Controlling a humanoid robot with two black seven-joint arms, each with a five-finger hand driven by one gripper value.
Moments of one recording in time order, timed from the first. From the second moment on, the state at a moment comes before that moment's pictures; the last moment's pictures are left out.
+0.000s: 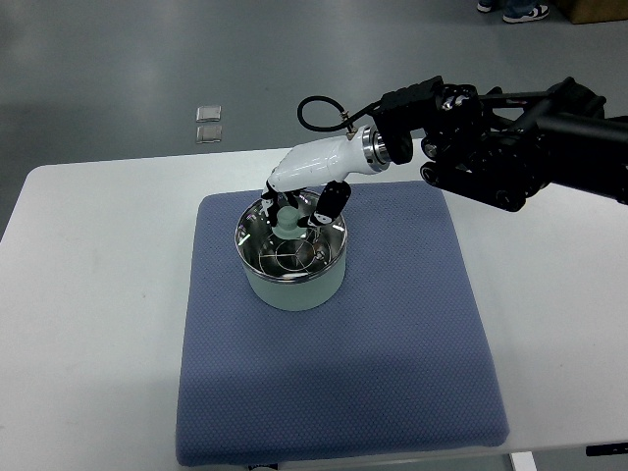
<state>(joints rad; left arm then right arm) 0.01 0.00 -0.05 -0.17 0.00 -0.02 0.06 1.45 -0.13 -0.23 0.79 -1.39 0.16 0.57</state>
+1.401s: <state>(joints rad) 0.01 0.00 -0.06 -0.17 0.00 -0.02 0.06 1.53 -0.26 -0.19 0.84 -1.30 0.26 0.59</state>
